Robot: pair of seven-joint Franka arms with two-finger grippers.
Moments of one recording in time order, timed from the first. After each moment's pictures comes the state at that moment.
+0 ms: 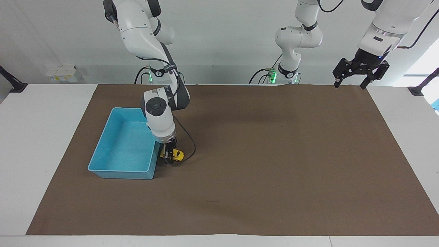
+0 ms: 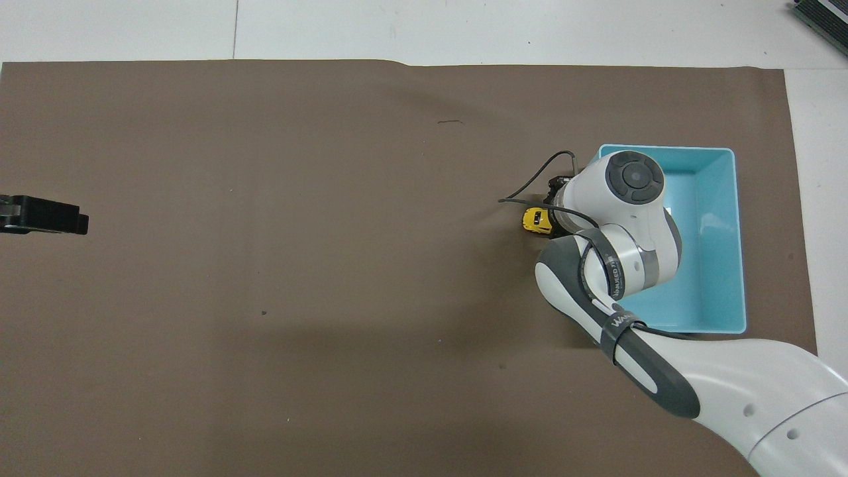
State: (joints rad) left arm -0.12 -0.09 0.06 -1.60 -0.02 1.58 0.04; right arm 0.05 0.41 0.20 -1.91 -0.16 2.34 1.92
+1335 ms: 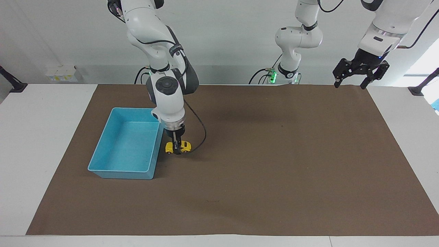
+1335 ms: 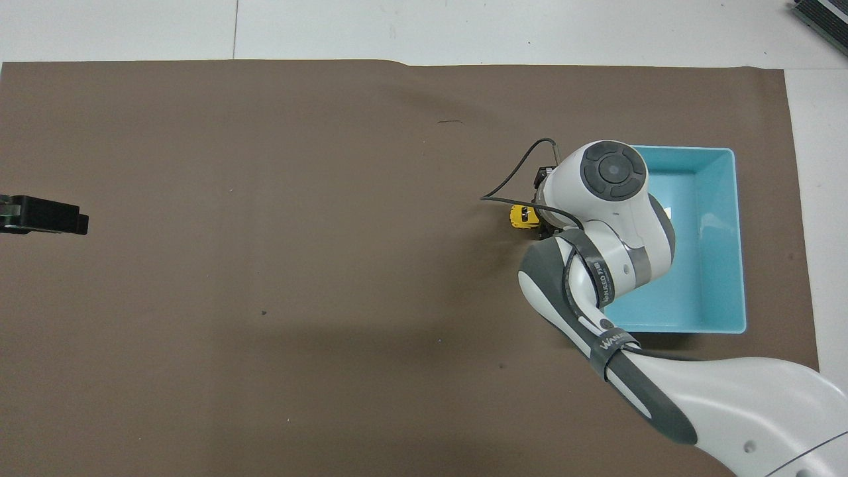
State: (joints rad) left arm -0.12 -0.09 0.06 -1.60 -0.02 1.58 0.04; right arm 0.10 0.29 0.23 -1.83 -0.16 2.19 1.84
